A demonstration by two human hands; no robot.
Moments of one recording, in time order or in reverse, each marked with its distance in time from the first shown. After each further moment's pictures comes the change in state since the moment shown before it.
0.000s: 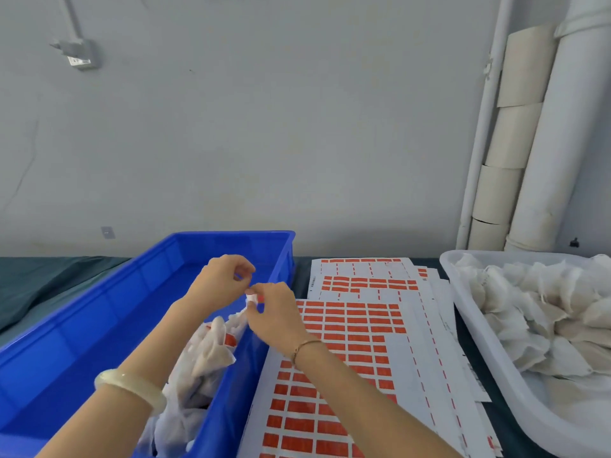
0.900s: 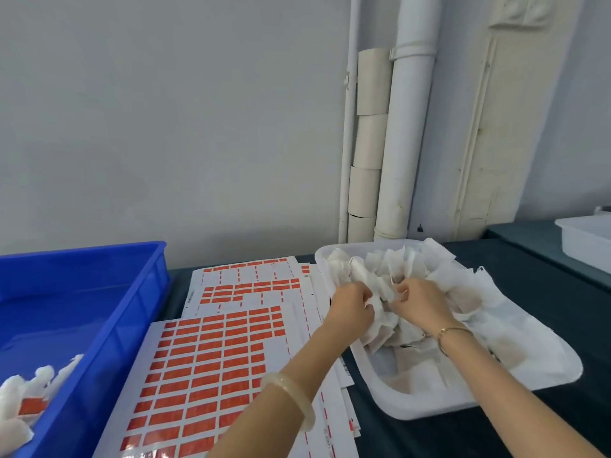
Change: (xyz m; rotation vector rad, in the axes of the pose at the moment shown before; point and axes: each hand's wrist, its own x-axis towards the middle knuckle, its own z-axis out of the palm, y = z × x) left_hand -0.036 0.311 0.234 -0.407 -0.395 0.359; right_hand -0.143 0.203 -0.322 -0.535 0.343 0.693
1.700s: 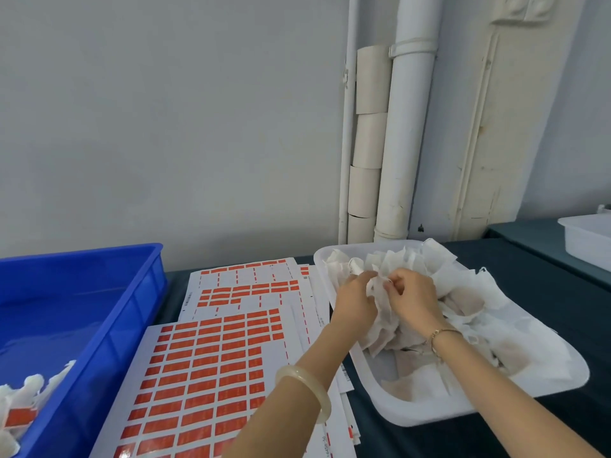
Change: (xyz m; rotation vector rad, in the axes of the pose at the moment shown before) left_hand 0.035 -0.014 0.024 -0.066 0.088 0.086; right_hand 0.015 -0.005 0.015 0.190 0.202 -0.115
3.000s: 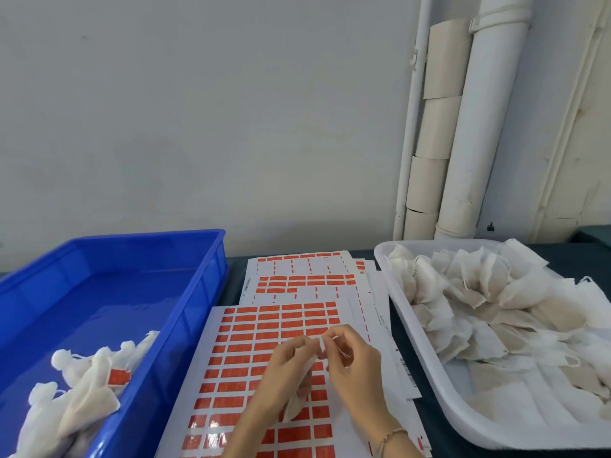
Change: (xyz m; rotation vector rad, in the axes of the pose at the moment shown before) left_hand -0.152 -0.107 -0.123 -0.577 0.056 -0.487; right_hand -0.137 -0.111 0.131 0.577 -0.159 -0.159
